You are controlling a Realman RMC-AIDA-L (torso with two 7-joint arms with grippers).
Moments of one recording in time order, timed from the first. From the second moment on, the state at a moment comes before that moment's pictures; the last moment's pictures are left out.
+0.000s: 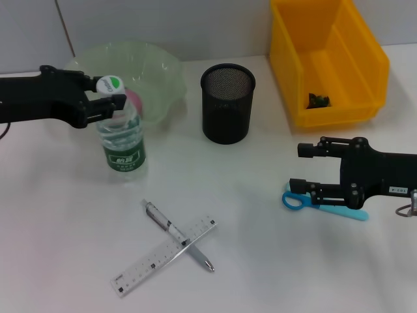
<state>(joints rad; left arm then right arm) -0.44 -2.06 1.10 1.29 2.03 1.31 -1.90 0.44 2.03 -0.62 -0.63 -1.97 -1.67 1.12</state>
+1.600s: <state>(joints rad) -0.43 -2.04 0.94 1.24 2.08 1.36 -1.88 0.44 2.04 -0.62 -0.64 -1.97 -1.67 1.14</state>
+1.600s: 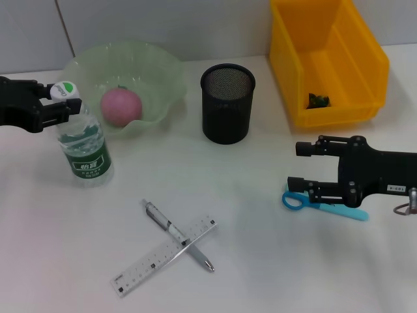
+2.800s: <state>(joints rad) -0.40 -2.05 0.87 1.25 1.95 1.43 -1.81 0.45 2.03 -0.62 -0.64 -1.97 -1.67 1.14</state>
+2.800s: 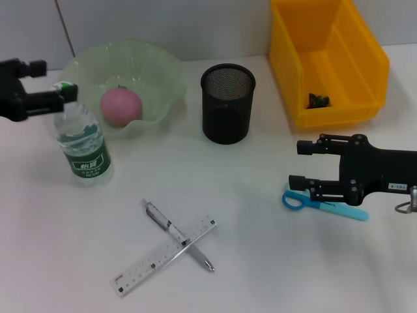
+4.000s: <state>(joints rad) -0.30 -2.07 1.01 0.78 1.69 1.70 -1.15 0.46 2.03 -0.62 -0.65 -1.97 -1.68 1.23</state>
